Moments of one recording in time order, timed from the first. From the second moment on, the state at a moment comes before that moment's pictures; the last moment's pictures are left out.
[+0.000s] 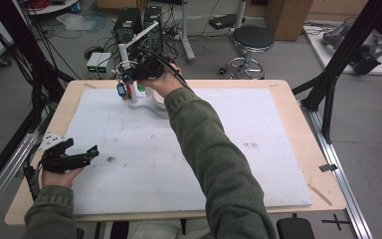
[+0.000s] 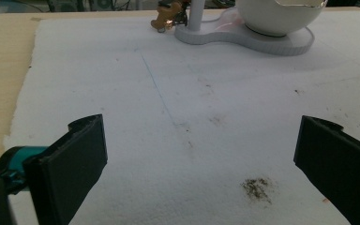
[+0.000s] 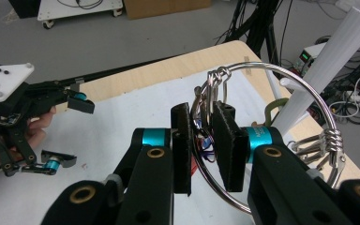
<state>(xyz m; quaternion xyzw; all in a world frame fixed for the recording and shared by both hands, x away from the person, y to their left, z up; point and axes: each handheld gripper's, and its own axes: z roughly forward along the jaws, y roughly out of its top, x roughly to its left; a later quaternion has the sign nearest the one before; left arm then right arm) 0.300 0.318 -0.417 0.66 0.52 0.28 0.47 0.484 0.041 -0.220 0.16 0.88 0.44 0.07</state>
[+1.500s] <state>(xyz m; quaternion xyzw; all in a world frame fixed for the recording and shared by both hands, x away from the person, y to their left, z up) 0.301 0.321 -0.417 0.66 0.52 0.28 0.47 0.516 0.070 -0.256 0.22 0.89 0.40 0.05</state>
